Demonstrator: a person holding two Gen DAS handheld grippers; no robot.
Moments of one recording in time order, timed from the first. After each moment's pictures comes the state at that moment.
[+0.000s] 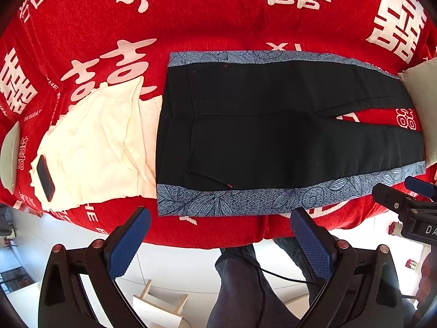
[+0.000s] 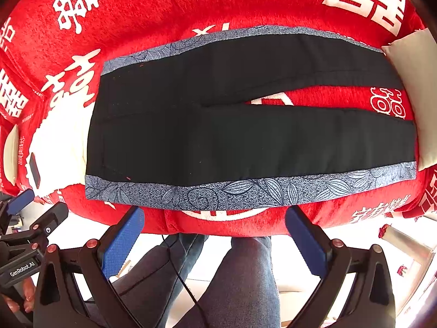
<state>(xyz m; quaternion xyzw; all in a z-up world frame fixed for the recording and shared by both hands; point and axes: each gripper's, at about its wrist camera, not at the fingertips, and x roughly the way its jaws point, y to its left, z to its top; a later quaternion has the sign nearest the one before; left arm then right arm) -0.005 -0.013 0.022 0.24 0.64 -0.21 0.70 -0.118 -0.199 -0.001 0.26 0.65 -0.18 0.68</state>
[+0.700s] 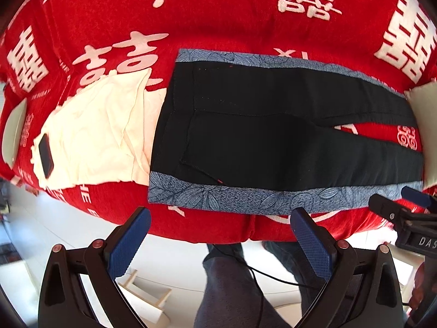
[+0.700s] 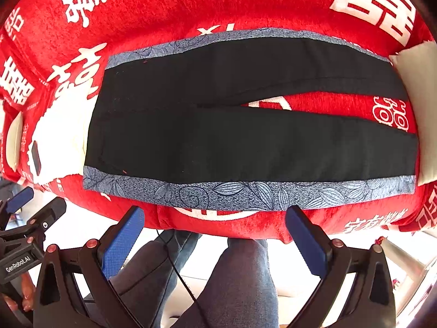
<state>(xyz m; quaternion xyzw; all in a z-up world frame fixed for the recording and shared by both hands) -0.023 -0.018 0.029 0.19 0.65 -0.17 0.72 -0.125 -0.213 -0.001 0.24 0.66 -0.15 0.69</state>
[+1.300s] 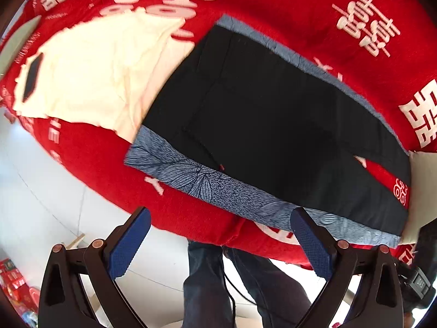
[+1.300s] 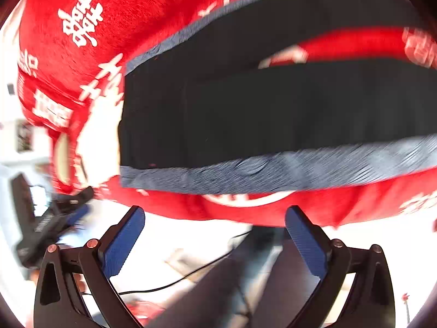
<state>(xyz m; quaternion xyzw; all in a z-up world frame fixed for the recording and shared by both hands) -0.020 0.036 -0.049 0.03 0.69 -0.11 0.71 -0.178 -0.241 -0.070 0.44 0.60 -0.05 0.66</state>
